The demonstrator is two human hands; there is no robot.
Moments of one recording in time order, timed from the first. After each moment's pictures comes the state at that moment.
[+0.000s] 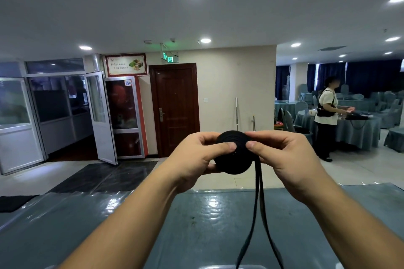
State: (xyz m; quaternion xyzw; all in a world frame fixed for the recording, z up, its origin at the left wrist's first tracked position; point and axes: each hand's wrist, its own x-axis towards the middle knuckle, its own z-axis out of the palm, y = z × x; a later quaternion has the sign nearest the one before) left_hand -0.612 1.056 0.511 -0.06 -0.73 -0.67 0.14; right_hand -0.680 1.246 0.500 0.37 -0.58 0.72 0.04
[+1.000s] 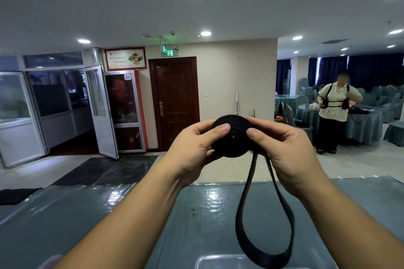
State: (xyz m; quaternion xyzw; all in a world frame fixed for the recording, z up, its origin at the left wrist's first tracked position) left_hand -0.615 1.059 0.505 -0.05 -0.67 -0.72 0.18; right_hand -0.682 1.237 0.491 0.35 -0.54 0.76 0.07
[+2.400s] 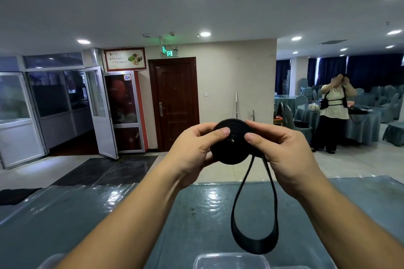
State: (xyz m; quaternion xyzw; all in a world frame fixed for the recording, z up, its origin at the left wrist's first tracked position) left_hand -0.609 1.065 0.504 -0.04 -0.67 -0.72 0.17; right_hand -0.675 1.244 0.488 0.35 -0.53 0.77 0.05
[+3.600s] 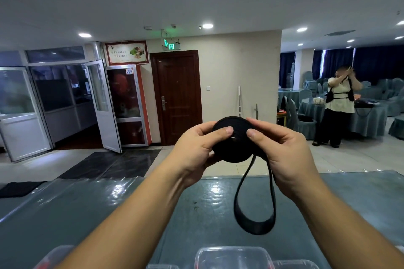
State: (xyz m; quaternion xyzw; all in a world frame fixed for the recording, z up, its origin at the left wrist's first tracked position) left_hand -0.619 1.063 0.491 -0.03 -0.67 -0.72 0.16; right_hand -0.685 1.234 0.471 0.32 -0.52 0.79 0.03
